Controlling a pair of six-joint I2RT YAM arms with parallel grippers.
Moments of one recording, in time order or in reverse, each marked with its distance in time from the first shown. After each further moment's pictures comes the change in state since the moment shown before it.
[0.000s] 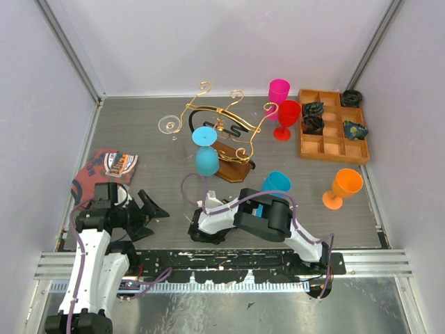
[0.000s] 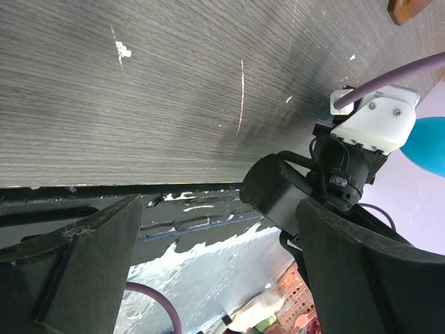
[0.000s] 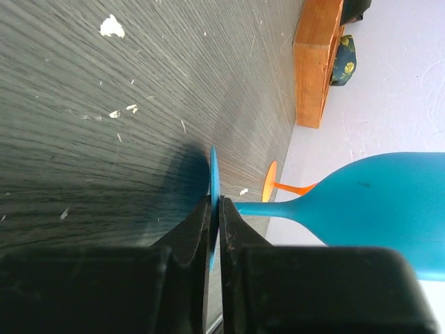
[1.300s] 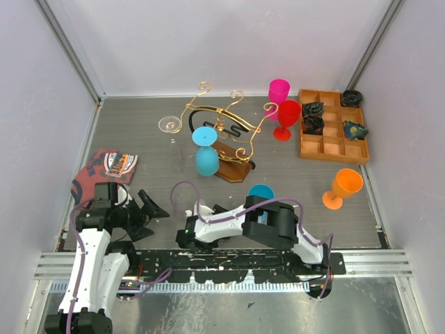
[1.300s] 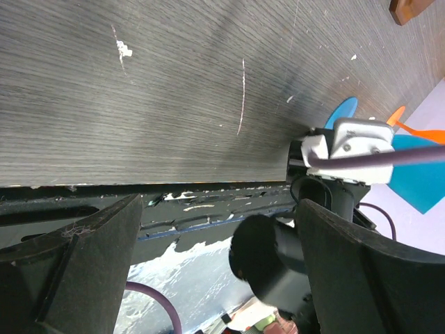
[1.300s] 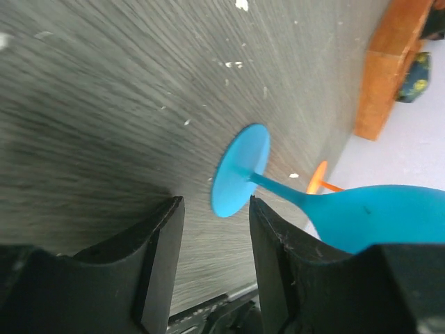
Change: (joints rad) left arm 0.000 0.006 0.000 0.000 0.000 0.000; right arm 0.106 -0.049 0.072 0.051 -0.200 -0.129
